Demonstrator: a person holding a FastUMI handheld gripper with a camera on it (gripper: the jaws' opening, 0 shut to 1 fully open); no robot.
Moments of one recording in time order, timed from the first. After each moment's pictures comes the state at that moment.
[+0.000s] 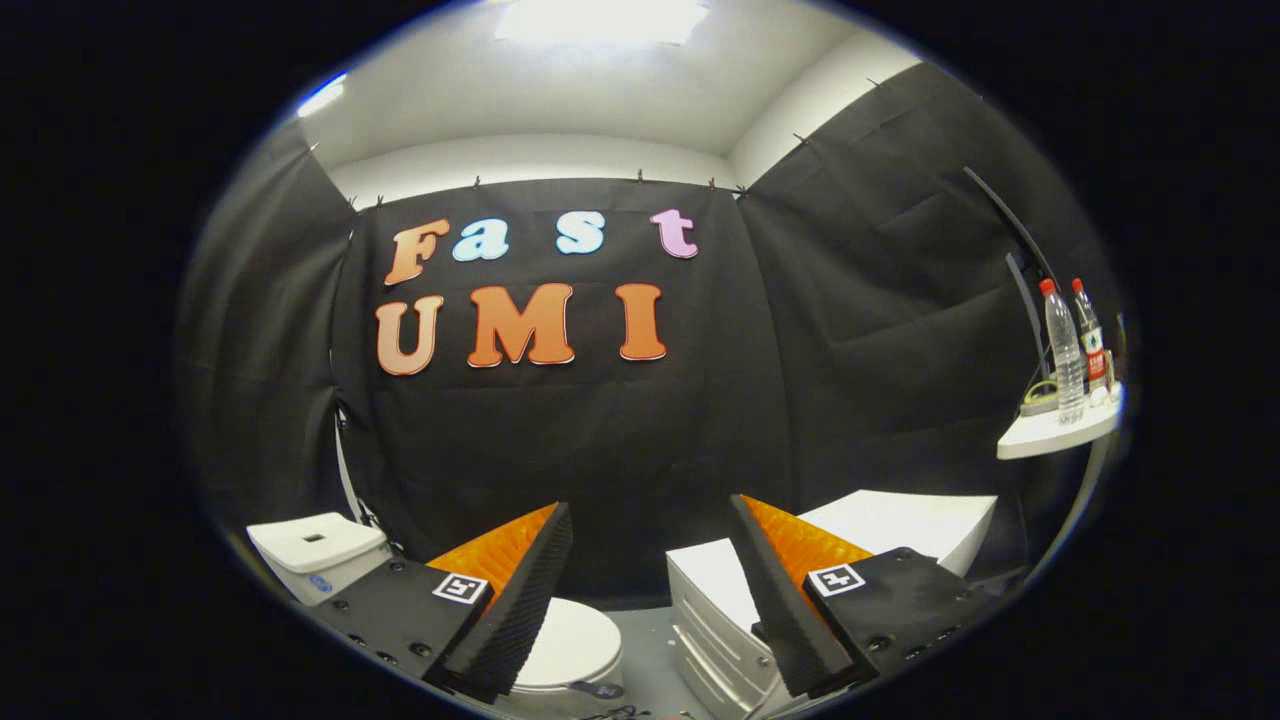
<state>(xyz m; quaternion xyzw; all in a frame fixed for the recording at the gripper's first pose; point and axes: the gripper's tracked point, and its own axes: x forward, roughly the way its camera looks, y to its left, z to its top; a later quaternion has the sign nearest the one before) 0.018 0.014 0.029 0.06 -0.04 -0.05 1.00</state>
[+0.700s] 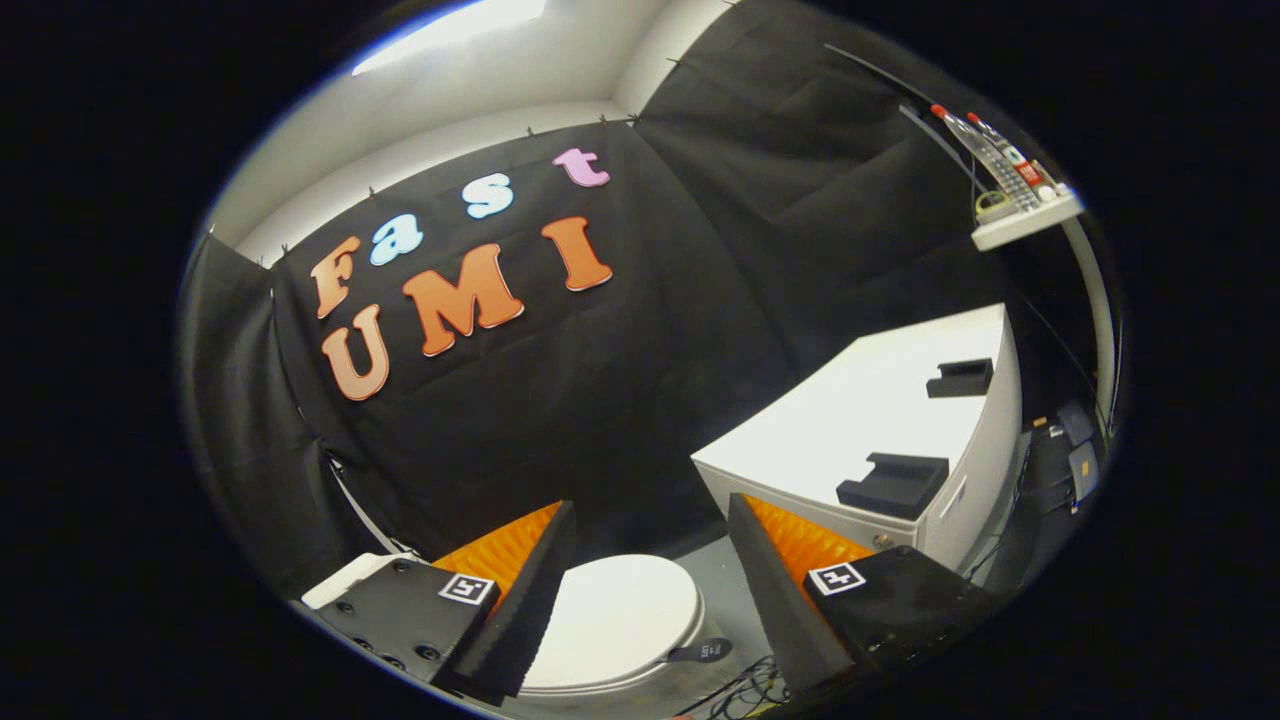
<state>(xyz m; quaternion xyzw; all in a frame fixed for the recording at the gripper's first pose) 0.033 0.038 -0.143 0.24 0.10 -0.09 0.96</state>
